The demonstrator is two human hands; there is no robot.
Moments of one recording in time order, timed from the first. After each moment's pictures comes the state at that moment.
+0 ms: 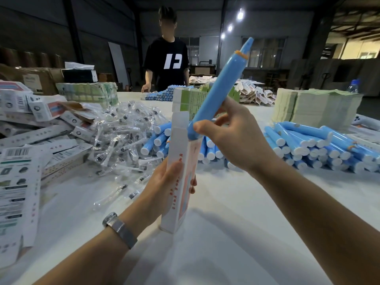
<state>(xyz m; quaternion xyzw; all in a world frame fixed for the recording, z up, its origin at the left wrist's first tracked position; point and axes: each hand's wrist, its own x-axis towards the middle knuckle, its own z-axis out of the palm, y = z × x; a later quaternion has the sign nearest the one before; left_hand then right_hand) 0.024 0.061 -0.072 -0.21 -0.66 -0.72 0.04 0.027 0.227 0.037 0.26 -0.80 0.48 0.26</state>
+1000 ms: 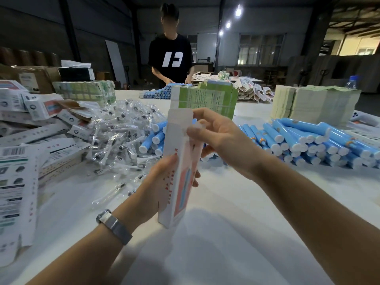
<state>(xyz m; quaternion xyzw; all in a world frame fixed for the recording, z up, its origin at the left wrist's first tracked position) 0.028 0.054 -0.065 -0.22 -0.63 -0.74 -0.03 0.021 0.228 0.026 0.32 -0.77 0.56 0.03</state>
